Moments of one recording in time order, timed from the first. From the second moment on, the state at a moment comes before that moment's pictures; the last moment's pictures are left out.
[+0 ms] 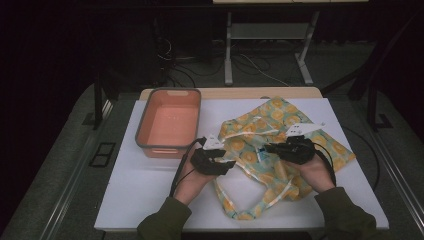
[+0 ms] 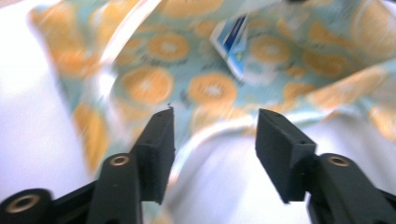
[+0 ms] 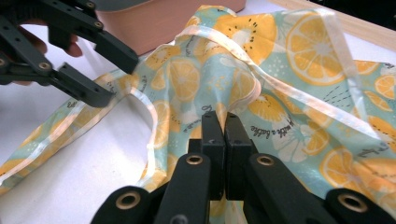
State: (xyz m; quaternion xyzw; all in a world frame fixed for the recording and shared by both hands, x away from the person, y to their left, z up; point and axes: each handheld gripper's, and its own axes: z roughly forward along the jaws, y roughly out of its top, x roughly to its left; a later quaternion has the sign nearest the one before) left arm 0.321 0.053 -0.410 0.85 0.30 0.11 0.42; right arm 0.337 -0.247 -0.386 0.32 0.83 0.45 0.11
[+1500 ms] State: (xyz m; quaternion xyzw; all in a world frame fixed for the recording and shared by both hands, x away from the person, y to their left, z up) left arm 0.340 0.072 -0.439 0.82 0.38 0.06 0.42; right arm 0.260 -0.231 -0.436 0.26 0.91 0.32 0.06
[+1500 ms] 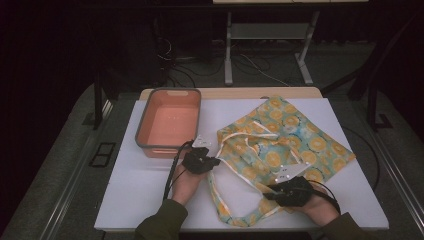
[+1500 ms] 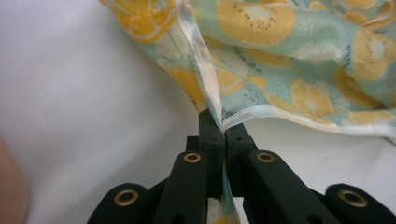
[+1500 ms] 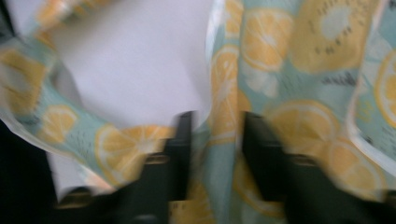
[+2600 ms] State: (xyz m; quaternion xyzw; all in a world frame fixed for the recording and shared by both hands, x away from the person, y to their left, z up) left arm 0.328 0.075 -0.354 0.74 0.33 0.11 0.57; right arm 0.313 -0.278 -0.358 0.31 0.81 0.46 0.20
